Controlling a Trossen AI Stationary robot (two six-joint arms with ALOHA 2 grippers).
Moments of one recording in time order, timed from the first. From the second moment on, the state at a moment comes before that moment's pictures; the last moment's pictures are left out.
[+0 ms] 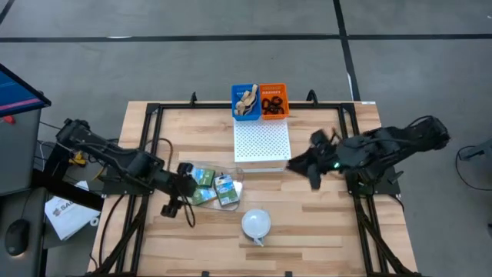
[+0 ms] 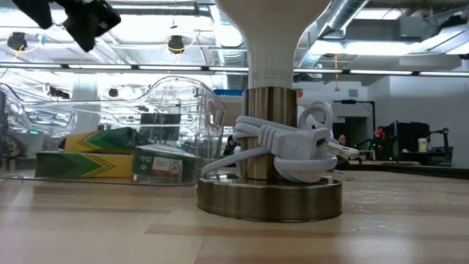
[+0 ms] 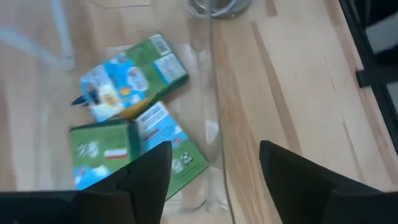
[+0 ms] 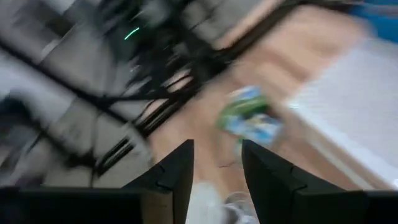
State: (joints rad) left arm -0.45 1.13 0.97 -0.88 -0.09 -0.16; right arm 0.39 1.18 1.44 -0.75 0.42 0.90
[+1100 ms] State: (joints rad) left arm -0.57 1.05 1.03 -1.21 -0.11 -0.16; right arm 0.27 2.14 2.24 -0.84 -0.06 0.40
